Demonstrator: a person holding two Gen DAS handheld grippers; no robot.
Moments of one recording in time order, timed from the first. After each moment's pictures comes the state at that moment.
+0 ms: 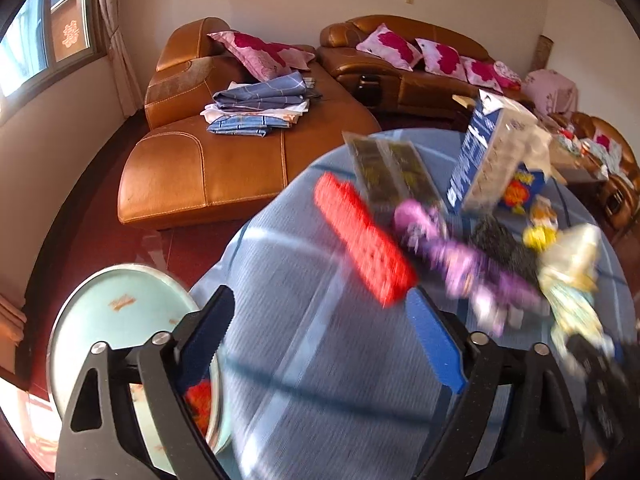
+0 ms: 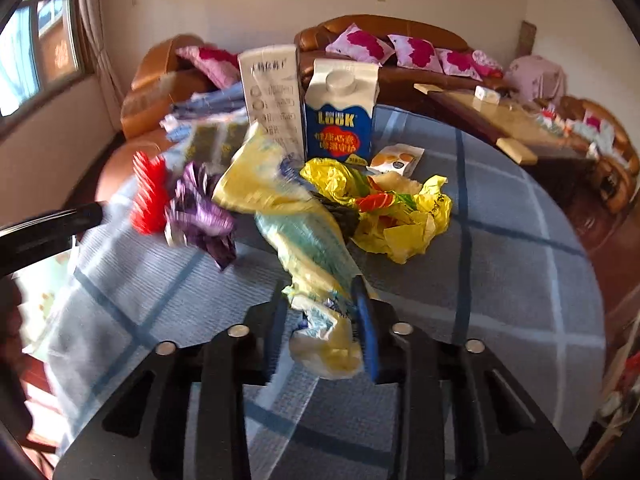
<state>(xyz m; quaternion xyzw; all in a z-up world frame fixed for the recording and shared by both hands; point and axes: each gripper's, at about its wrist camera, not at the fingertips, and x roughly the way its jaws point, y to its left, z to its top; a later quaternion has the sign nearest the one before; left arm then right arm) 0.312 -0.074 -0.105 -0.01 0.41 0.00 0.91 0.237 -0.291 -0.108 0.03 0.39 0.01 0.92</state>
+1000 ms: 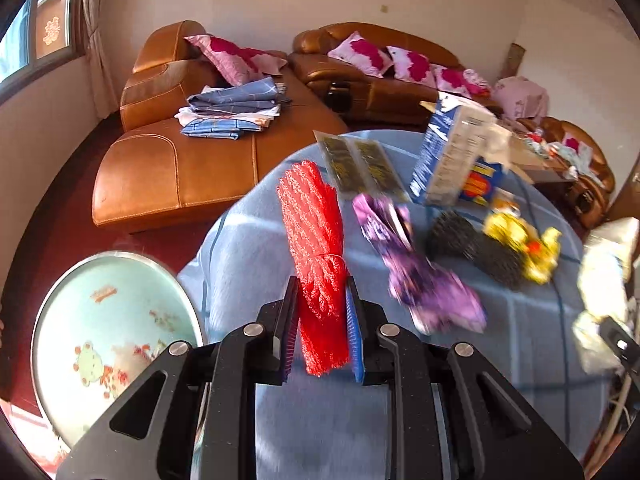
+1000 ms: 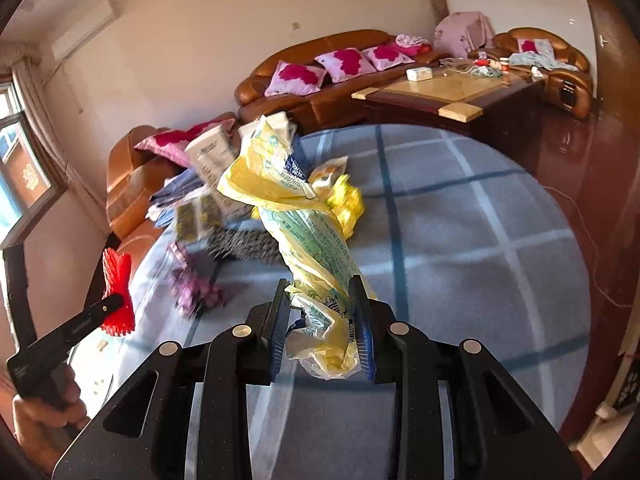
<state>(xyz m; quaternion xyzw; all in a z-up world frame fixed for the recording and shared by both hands) 0.266 -0.059 -0.097 -0.03 0.39 -0.07 0.92 0.162 -0.320 -0.081 0.19 0.33 -0.06 0.92</state>
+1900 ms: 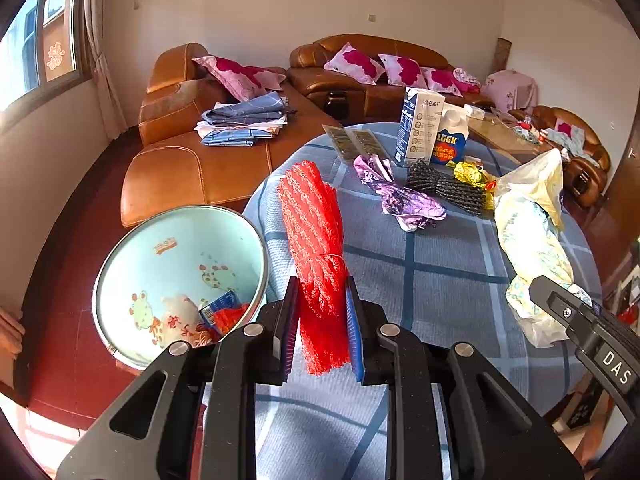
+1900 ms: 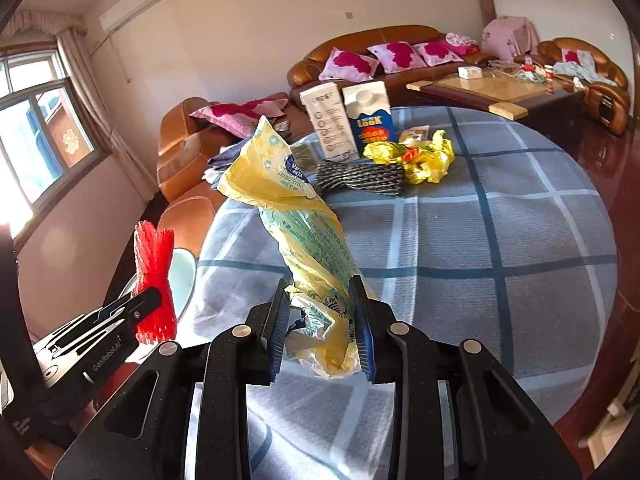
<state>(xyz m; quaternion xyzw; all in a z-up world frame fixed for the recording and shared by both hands) 0.145 -0.031 -0.079 0.01 0.37 -0.07 0.93 0.098 -0.218 -0.070 0.16 0.33 0.02 0.93</state>
